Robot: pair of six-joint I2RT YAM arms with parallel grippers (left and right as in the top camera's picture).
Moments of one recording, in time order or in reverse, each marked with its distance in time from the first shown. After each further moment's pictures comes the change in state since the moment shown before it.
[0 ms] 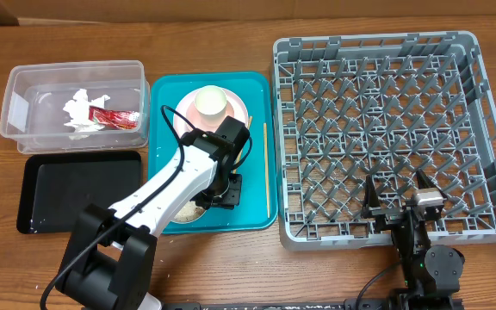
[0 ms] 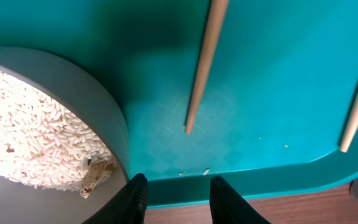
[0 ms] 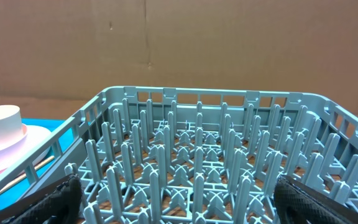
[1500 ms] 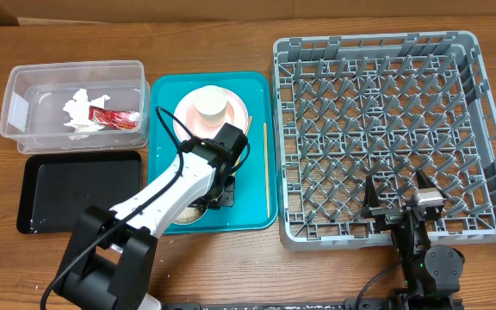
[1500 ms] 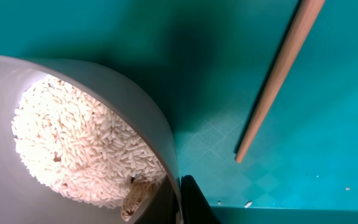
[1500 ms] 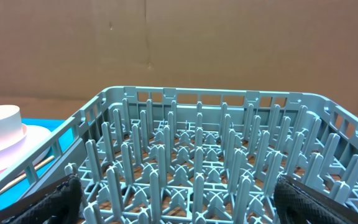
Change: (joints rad) left arm 0.000 -0.014 -0.076 0.079 -0.142 -0.059; right arm 0.000 0.000 0.000 0.000 0.000 0.000
